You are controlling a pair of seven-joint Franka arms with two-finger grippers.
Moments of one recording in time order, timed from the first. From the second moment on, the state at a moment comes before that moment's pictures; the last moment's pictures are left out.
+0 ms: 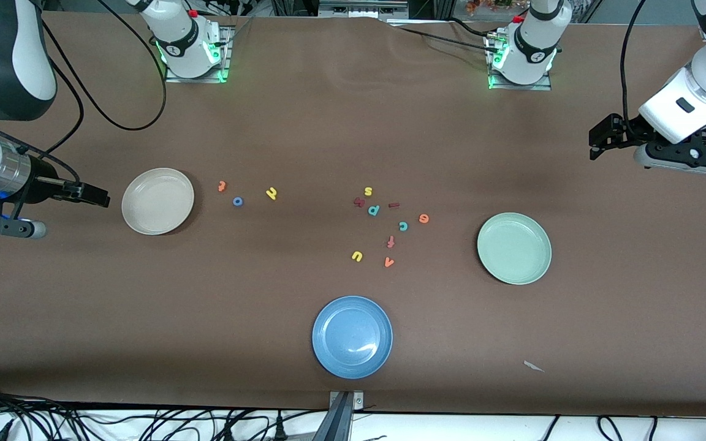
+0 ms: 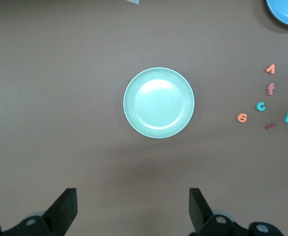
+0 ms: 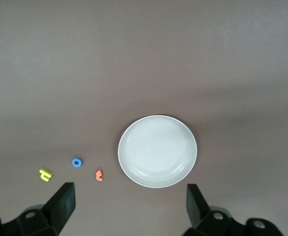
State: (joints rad) left arm -0.09 -0.03 -0.01 -1.71 0.03 1.66 0.07; right arm -0.08 0.25 0.13 -1.53 -0.03 1.66 0.19
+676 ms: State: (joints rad) left arm -0.09 -0.03 -0.01 -1.71 0.03 1.65 0.07; right arm -0.08 0.25 0.13 -1.54 -0.03 1.66 0.19
